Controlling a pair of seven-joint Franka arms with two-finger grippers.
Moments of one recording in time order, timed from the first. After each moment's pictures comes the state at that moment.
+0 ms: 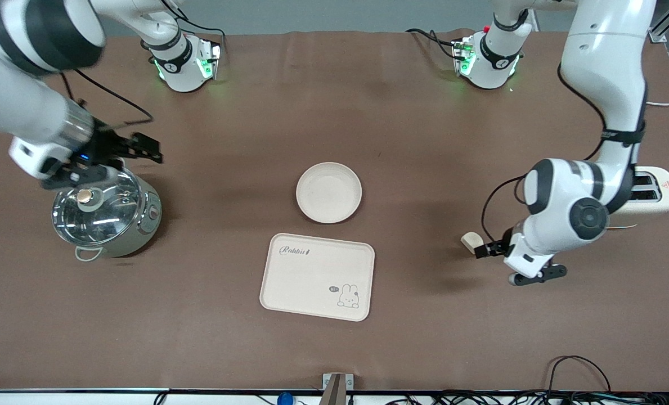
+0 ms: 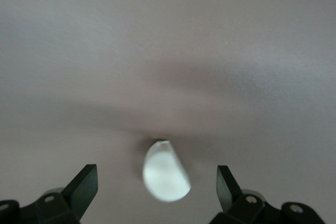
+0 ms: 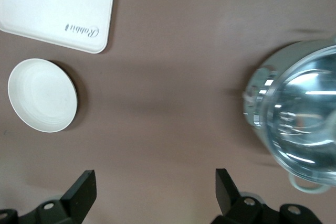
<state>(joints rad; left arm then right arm) -0.16 0.57 -0.03 -1.73 -0.08 2.29 -0.34 0.19 0.05 -0.01 -1.81 0.18 1.72 0.02</state>
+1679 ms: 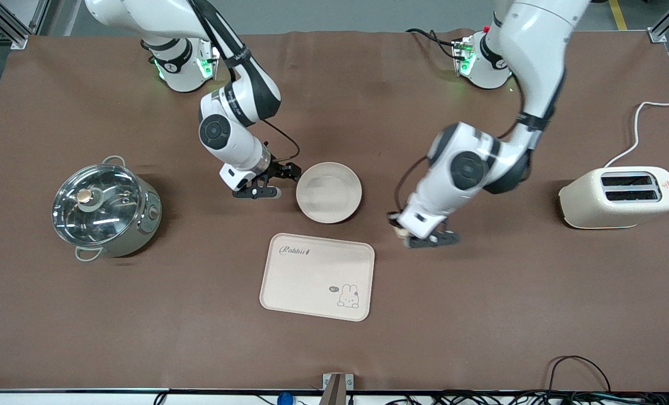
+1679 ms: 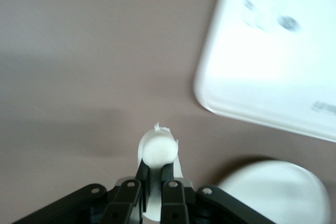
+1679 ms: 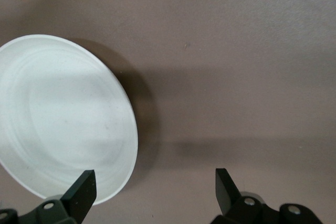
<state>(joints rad) -0.41 0.54 -0.20 -1.71 -0.08 2.32 -0.68 0.65 0.35 -0.01 -2.15 0.44 2.52 0.35</state>
